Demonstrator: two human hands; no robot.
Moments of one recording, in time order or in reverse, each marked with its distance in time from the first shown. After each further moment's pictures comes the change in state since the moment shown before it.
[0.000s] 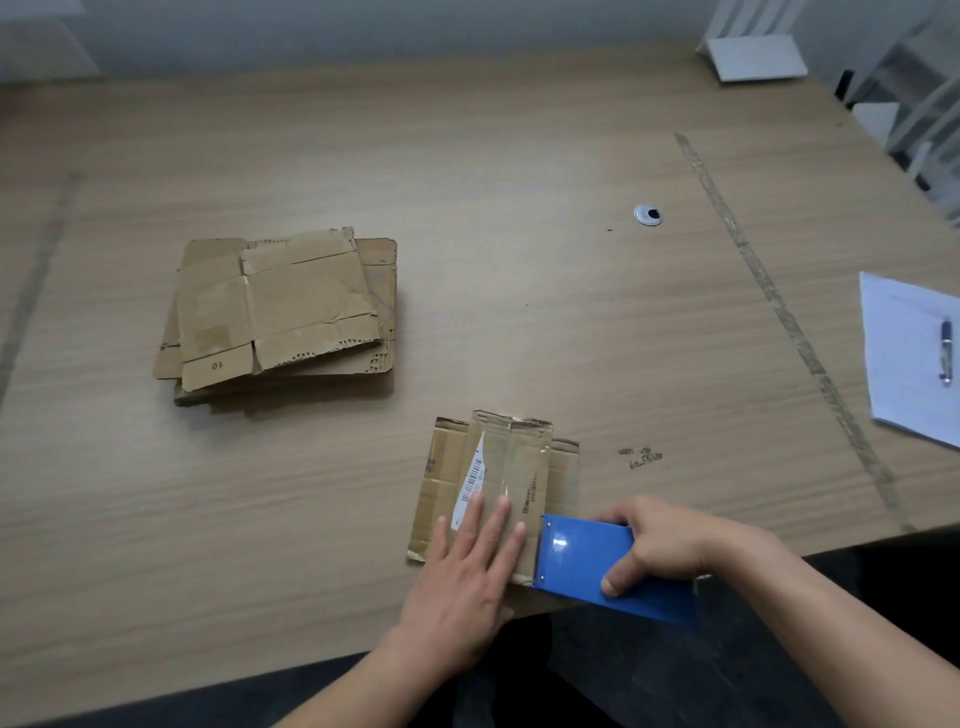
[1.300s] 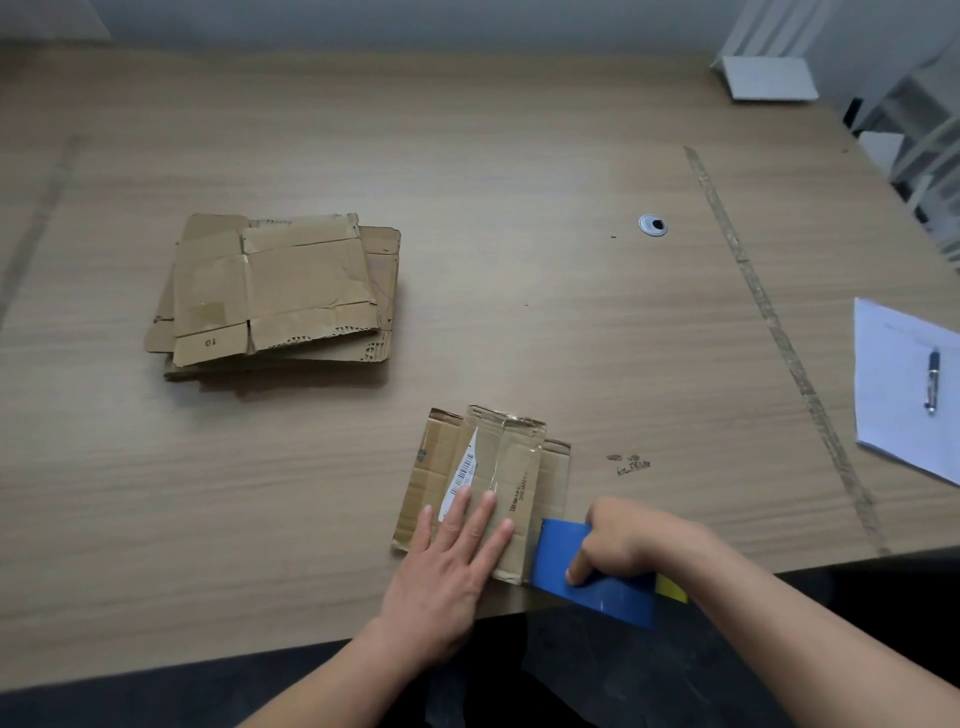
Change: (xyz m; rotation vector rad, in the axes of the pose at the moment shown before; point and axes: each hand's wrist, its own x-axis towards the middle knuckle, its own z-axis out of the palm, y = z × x) left_hand 0.000 -0.007 0.025 0.108 0.286 0.016; right_hand 0.016 -0.035 0.007 -0.294 0.085 0.268
